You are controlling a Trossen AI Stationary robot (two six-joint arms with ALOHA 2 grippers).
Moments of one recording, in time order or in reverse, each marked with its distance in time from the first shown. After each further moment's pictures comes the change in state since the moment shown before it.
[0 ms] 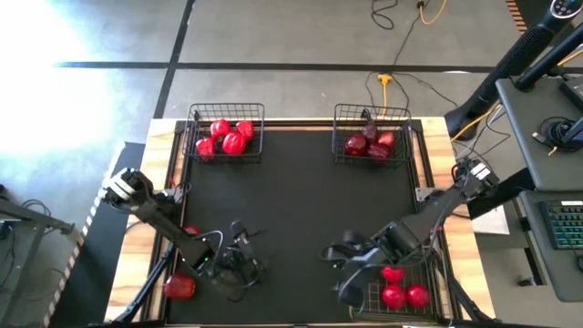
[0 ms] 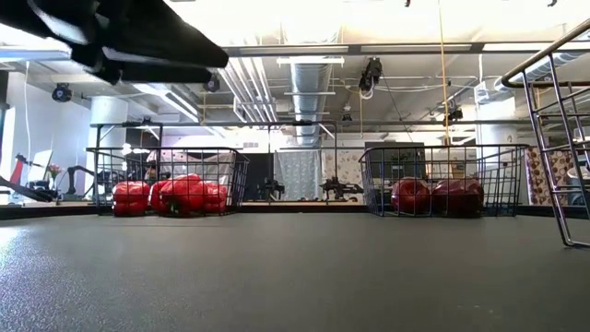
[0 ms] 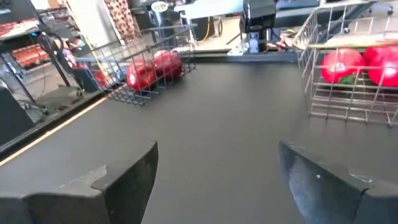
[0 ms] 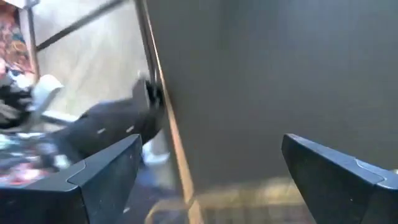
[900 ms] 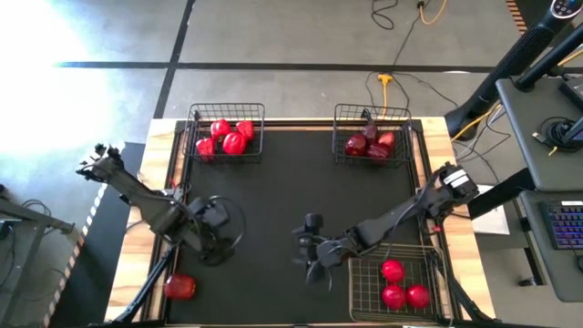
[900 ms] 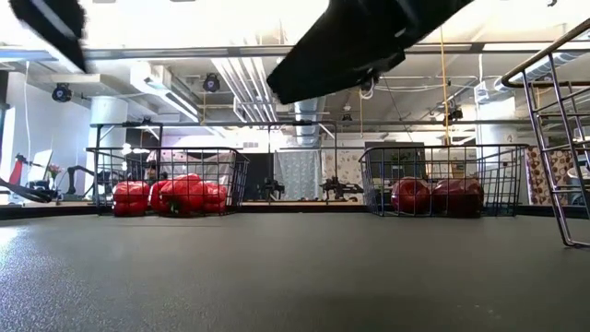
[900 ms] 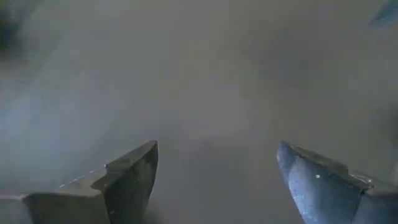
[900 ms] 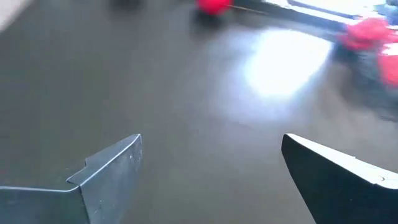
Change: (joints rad) left arm 0.088 -0.402 0.351 -1.453 0.779 -0.757; right arm -0.170 0.170 -0.385 0.886 0.398 -0.842
